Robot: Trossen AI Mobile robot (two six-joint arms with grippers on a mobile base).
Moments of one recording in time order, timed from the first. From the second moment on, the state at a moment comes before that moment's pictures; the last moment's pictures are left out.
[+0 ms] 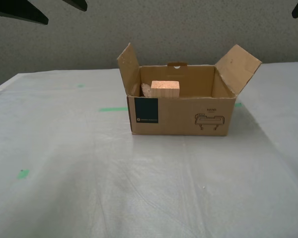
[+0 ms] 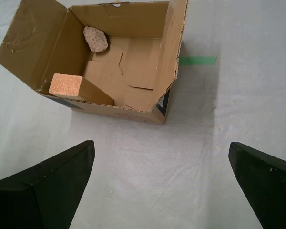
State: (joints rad) arm 0 0.28 0.73 0.82 -0.97 -0.17 0.29; arm 1 -0.77 0.90 0.83 -0.63 -0.11 -0.42
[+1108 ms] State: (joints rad) arm 0 0.28 0.73 0.82 -0.97 -0.17 0.29; arm 1 -0.77 0.90 0.83 -0.63 -0.11 -0.42
